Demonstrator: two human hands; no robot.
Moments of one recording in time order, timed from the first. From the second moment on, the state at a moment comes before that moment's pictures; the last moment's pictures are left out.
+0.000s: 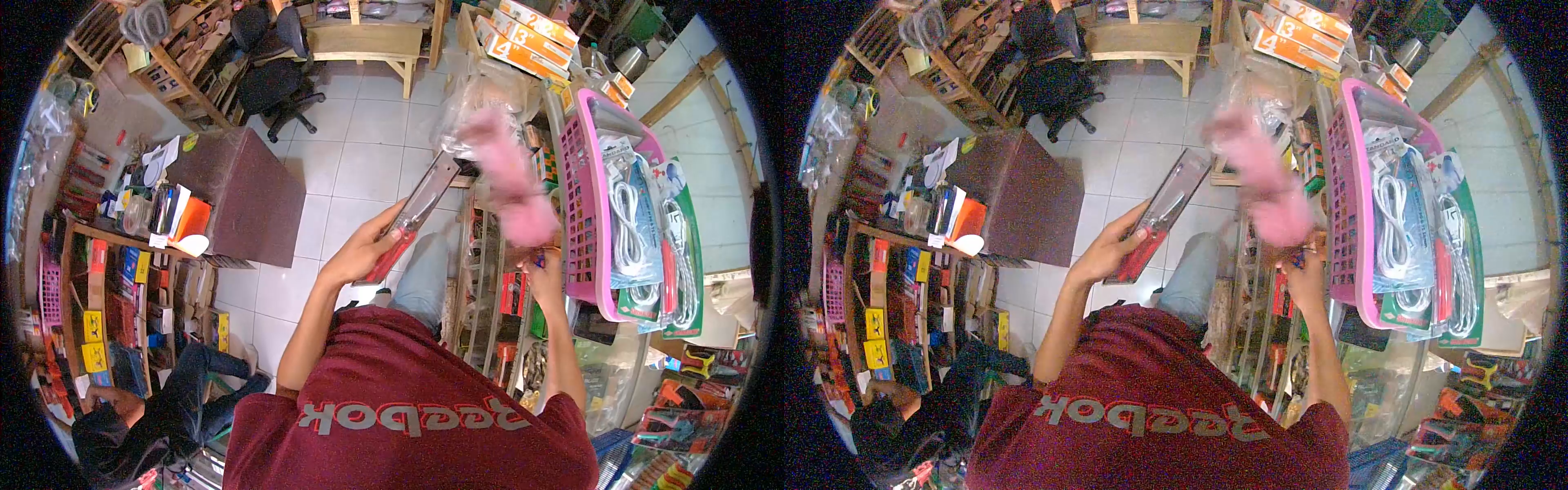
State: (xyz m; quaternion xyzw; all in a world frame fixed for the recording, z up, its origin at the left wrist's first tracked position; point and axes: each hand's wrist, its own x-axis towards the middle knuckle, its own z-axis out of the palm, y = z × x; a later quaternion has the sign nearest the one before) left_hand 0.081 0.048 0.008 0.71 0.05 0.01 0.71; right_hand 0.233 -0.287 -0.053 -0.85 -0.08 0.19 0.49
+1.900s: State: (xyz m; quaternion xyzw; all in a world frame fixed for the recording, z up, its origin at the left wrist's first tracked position) left_hand 0.067 0.025 -0.036 0.16 0.15 0.04 0.97; right_hand 0.205 -0.261 -0.013 -0.87 -0.23 0.17 0.41
